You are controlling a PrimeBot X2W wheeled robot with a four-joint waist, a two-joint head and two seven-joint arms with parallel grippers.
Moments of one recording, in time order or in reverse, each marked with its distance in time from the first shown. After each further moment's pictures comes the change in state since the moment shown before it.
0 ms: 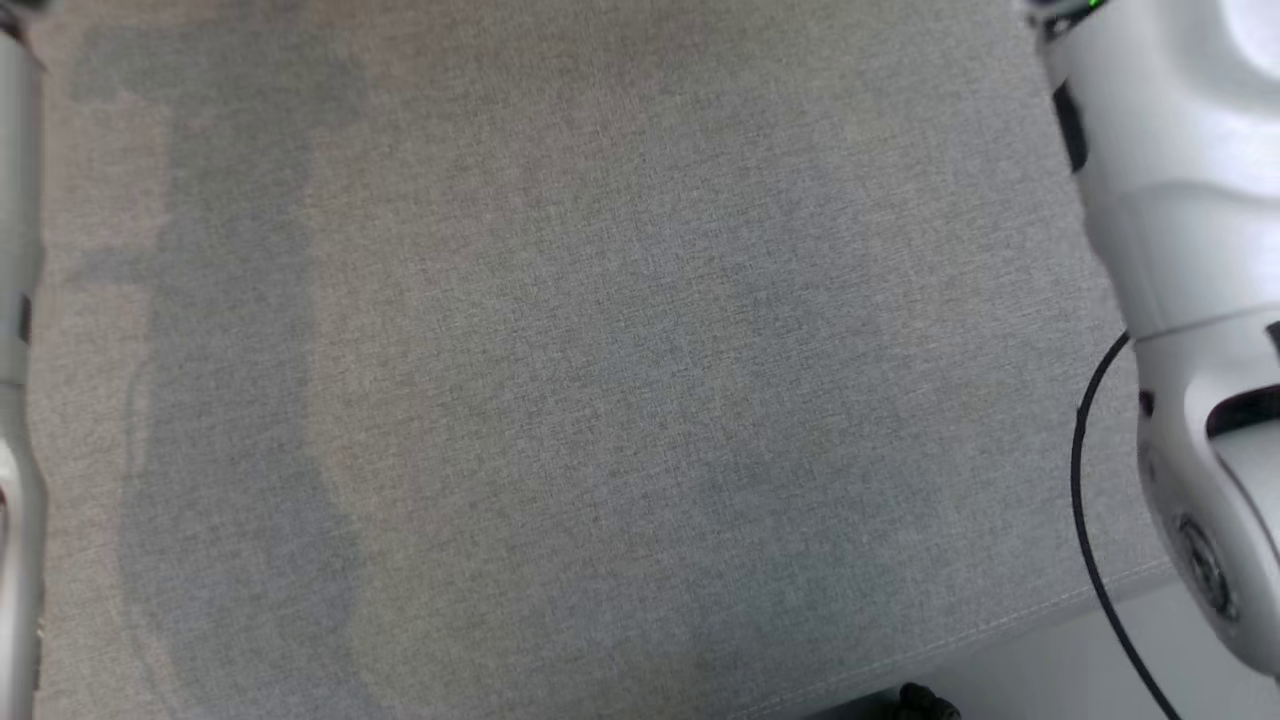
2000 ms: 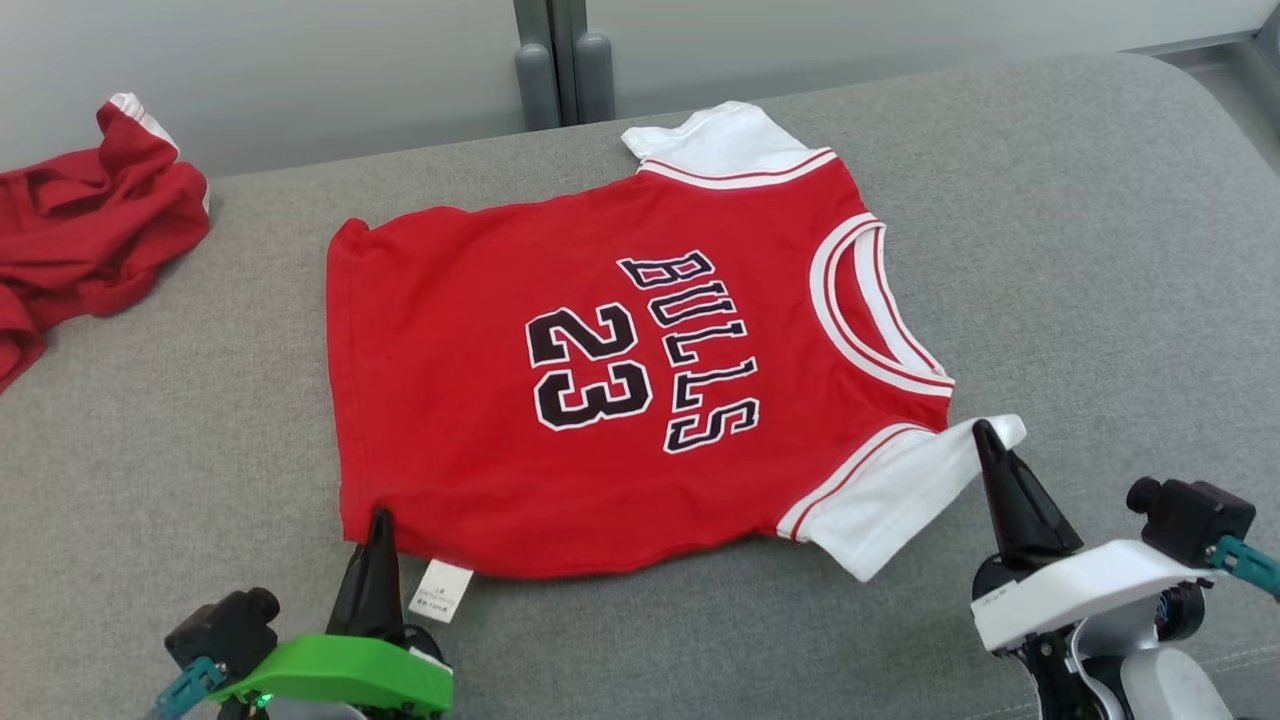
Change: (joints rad) left arm 1.473 -0.214 0.194 -0.783 -0.140 0.120 0.091; right arm 1.391 0.001 -0.176 -0.785 0.091 0.000 0.176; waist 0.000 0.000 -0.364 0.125
